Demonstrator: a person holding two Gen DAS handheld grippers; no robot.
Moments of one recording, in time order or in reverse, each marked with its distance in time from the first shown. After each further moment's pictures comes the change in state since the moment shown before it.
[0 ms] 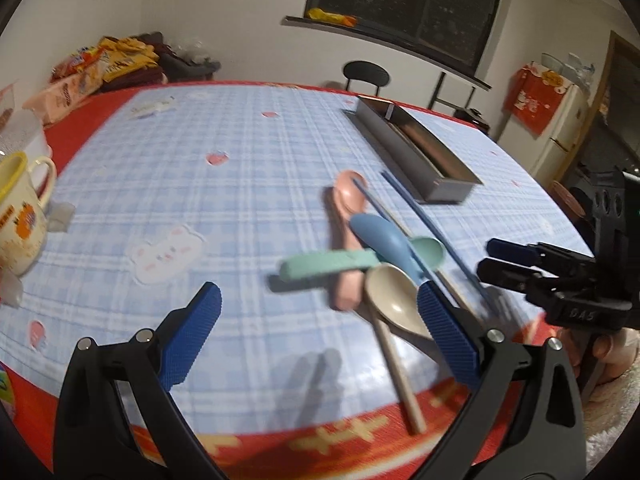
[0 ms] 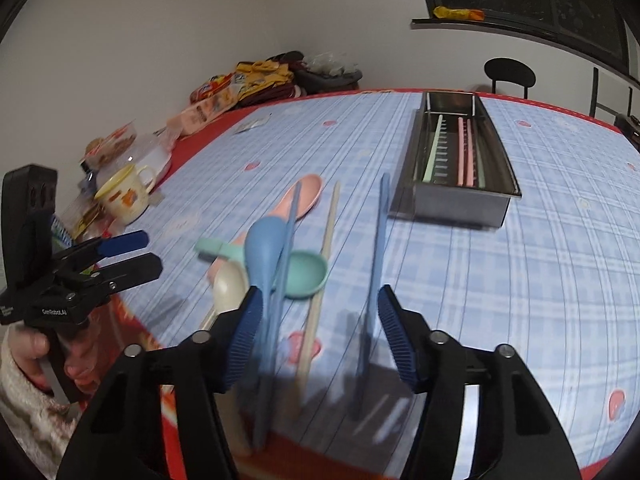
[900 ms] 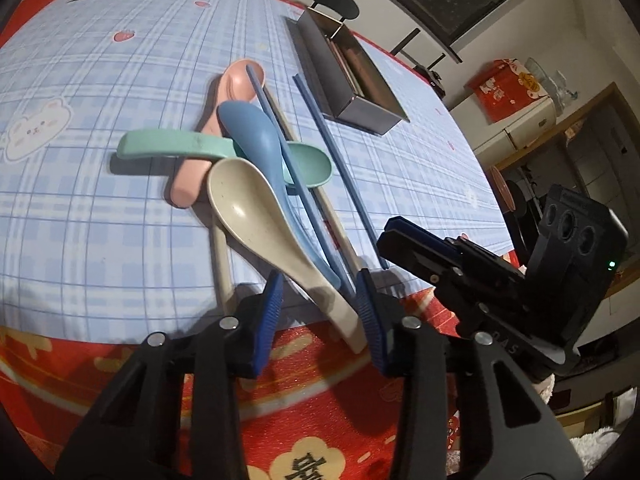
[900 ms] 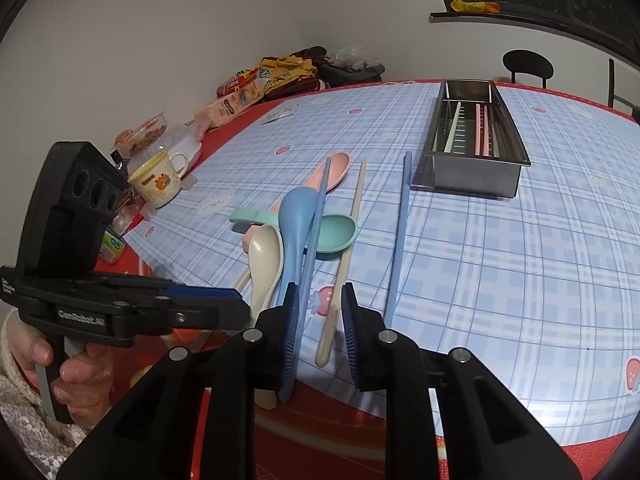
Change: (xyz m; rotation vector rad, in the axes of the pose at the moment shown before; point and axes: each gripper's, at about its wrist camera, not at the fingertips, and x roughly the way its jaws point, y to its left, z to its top) left arm 0.039 -0.054 -0.018 -0.203 0.296 -0.286; right arm -0.017 -0.001 -0.020 0.010 -0.003 0.099
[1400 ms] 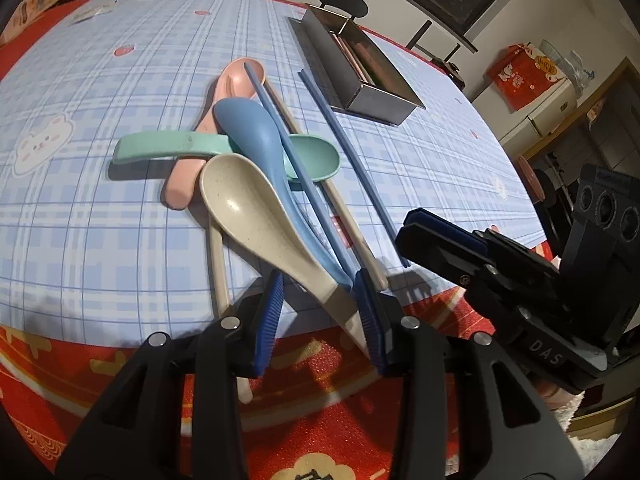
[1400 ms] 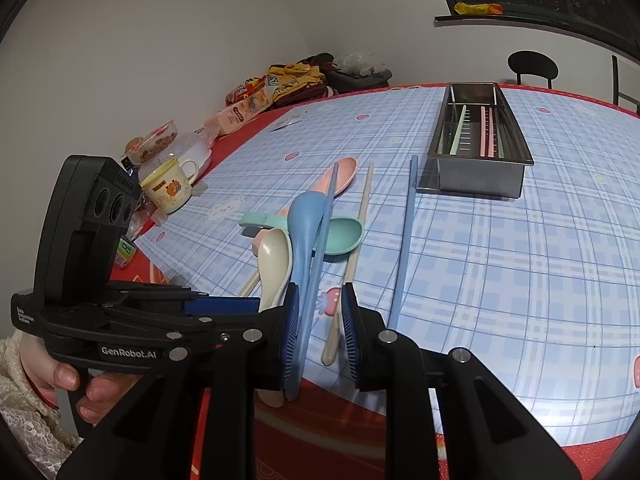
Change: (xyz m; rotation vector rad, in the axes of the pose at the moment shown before) left arm 0.023 -0.019 -0.001 0.070 -0.021 0.130; right arm -0.003 -0.001 -0.003 0.007 -0.019 0.038
